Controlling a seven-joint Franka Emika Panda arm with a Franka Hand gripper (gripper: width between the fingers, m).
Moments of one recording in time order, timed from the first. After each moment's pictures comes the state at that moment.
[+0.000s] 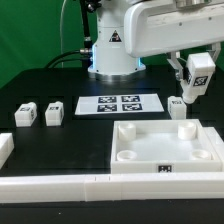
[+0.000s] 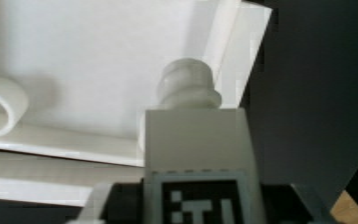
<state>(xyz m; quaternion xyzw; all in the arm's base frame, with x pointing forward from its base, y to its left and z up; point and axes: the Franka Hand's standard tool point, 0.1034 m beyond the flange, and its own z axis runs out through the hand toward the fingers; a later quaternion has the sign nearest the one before) 0.546 0.114 0.137 -0.99 -0.10 -0.08 0.05</state>
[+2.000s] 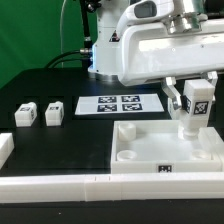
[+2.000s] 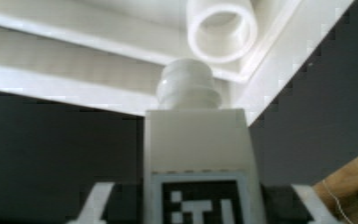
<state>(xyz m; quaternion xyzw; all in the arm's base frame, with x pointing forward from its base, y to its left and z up) 0.597 0.101 0.106 -0.95 -0.14 -0.27 0.03</state>
